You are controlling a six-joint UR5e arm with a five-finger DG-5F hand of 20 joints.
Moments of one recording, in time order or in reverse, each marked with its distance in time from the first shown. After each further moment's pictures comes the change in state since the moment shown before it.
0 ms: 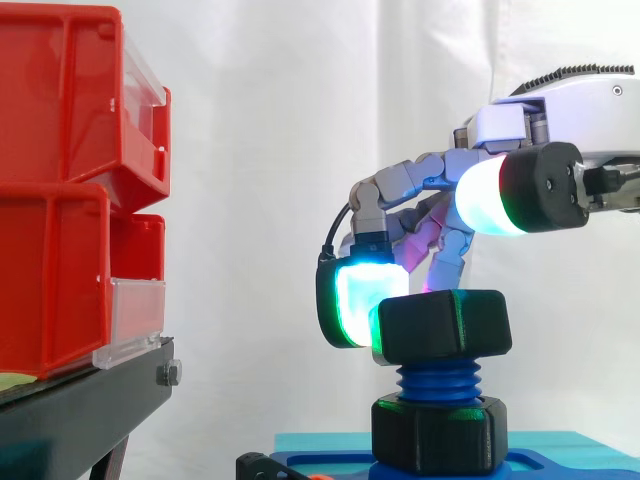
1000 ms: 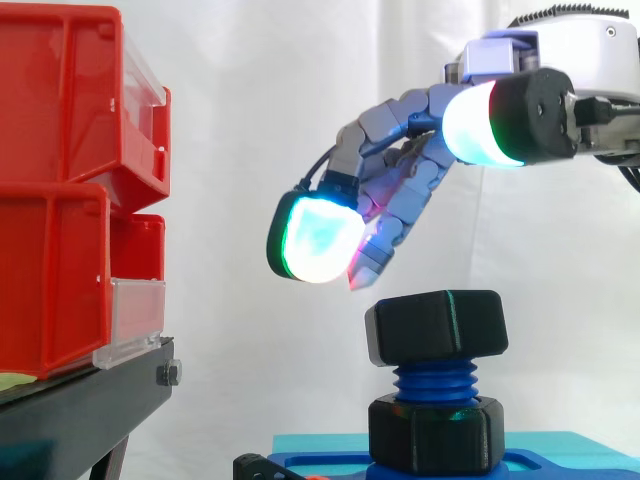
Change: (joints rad) arm 0.010 0.000 0.046 0.021 -0.022 0.000
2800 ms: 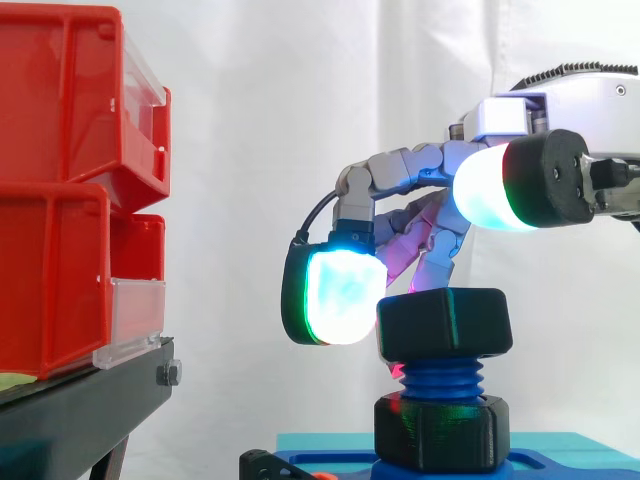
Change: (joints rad) arm 0.002 -0.019 -0.047 0.026 -0.001 0.009
